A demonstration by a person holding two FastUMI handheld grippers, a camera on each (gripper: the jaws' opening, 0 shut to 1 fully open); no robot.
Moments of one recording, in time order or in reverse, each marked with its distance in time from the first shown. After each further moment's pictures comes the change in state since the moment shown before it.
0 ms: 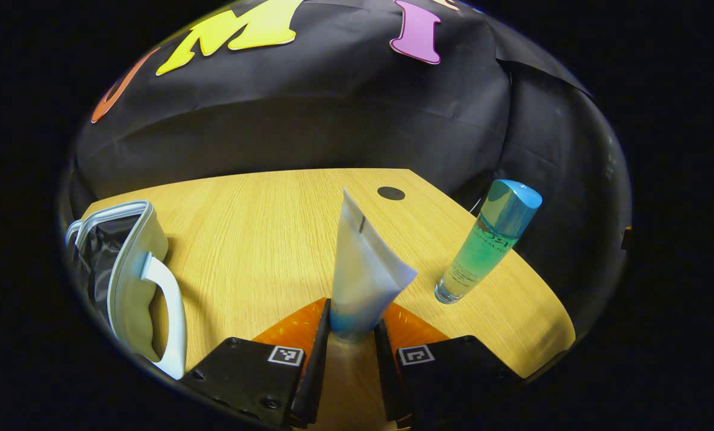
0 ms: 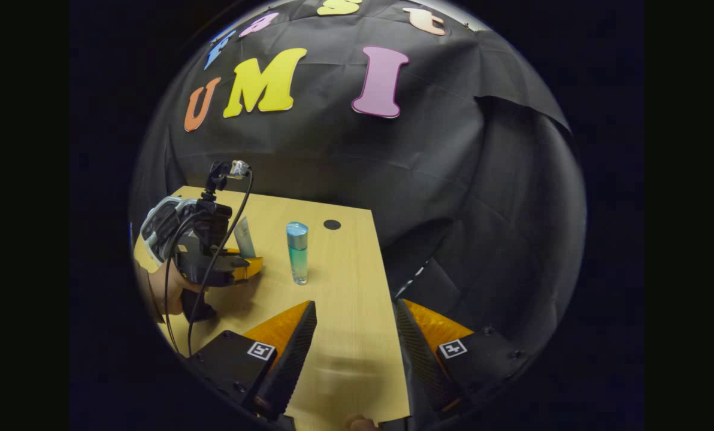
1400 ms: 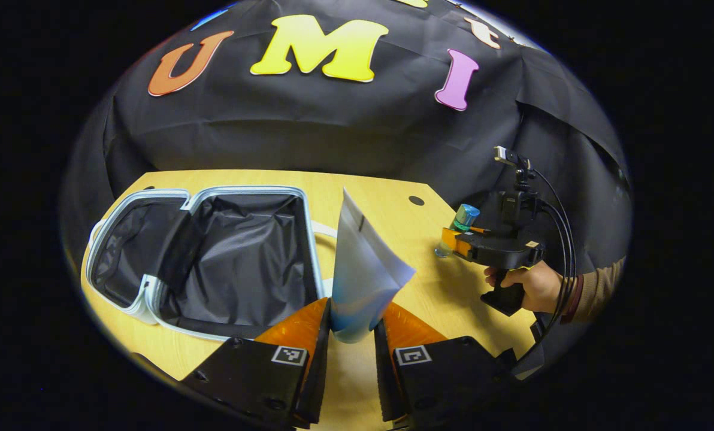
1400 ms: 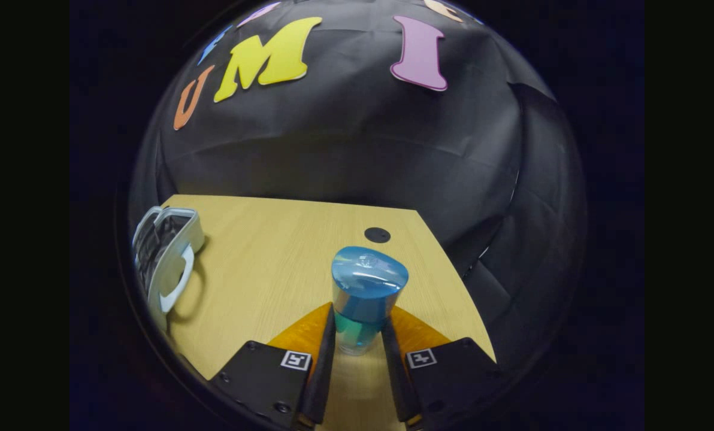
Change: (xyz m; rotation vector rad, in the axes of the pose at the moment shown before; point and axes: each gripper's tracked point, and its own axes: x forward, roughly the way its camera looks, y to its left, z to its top) left arm -0.237 0.103 -0.016 -0.133 0.017 0.050; right arm 0.180 0.121 0.015 0.064 -0.011 0.036
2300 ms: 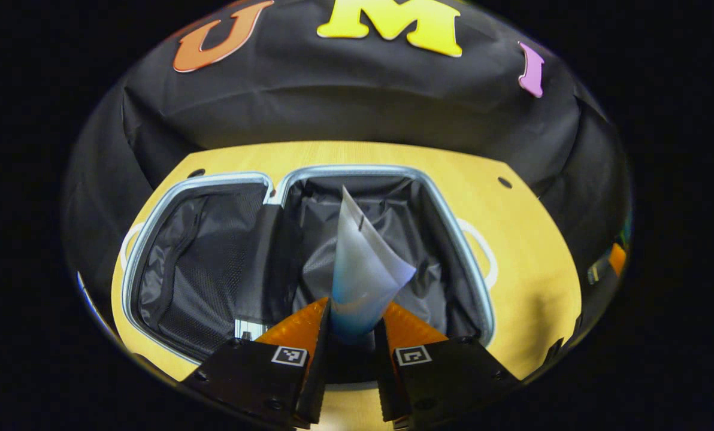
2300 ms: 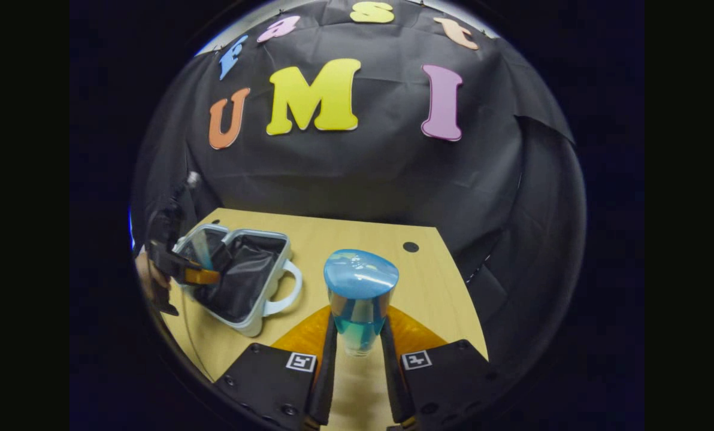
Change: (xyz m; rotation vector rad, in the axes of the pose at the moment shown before) left arm 0.055 0.169 -0.005 0.003 0.257 0.201; right arm -0.241 0.092 0.049 0.001 -0.028 0.119
